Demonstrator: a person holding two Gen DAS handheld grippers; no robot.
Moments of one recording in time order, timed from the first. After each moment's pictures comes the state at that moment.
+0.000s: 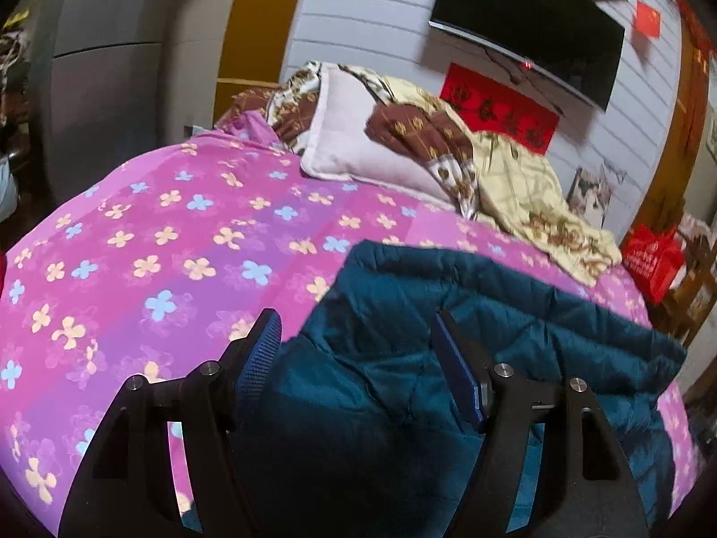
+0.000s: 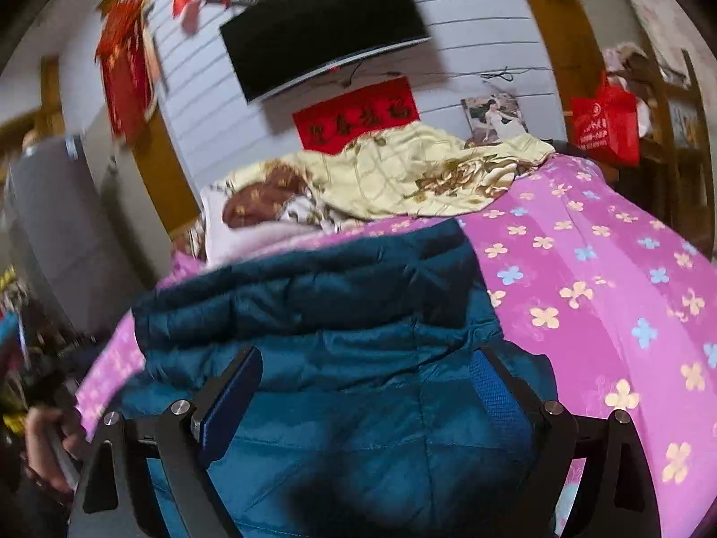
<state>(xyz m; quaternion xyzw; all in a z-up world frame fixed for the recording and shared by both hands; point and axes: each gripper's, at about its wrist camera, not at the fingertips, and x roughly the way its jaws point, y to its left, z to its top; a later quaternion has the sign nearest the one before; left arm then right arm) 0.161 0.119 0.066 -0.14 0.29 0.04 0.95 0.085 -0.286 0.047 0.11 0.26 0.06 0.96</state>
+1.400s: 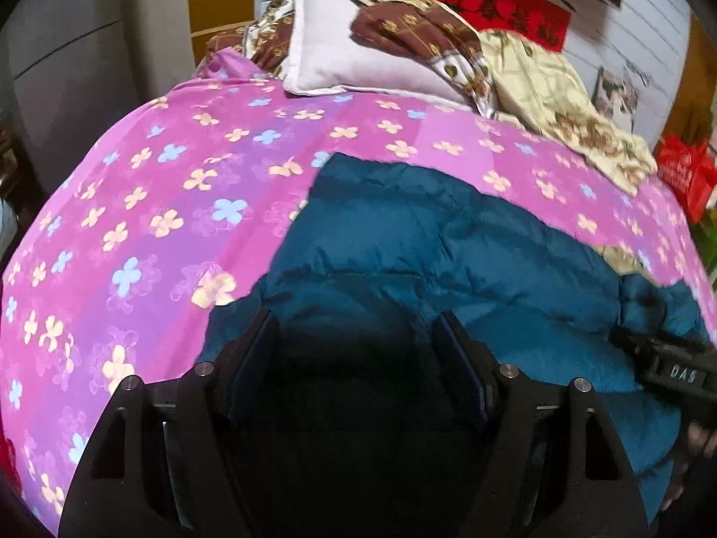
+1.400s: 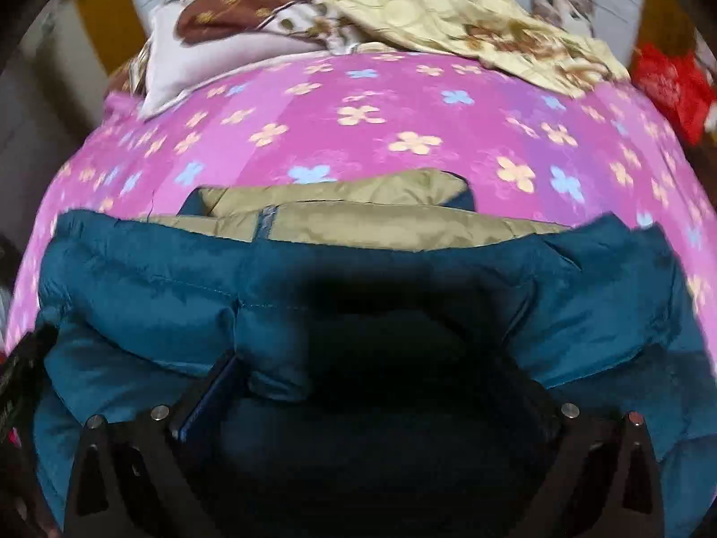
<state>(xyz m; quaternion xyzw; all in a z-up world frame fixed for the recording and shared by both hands) 0.215 0.080 0.010 -0.05 0.41 0.05 0.91 0.264 -0.163 -0.026 0.02 0.51 0.02 0.86</state>
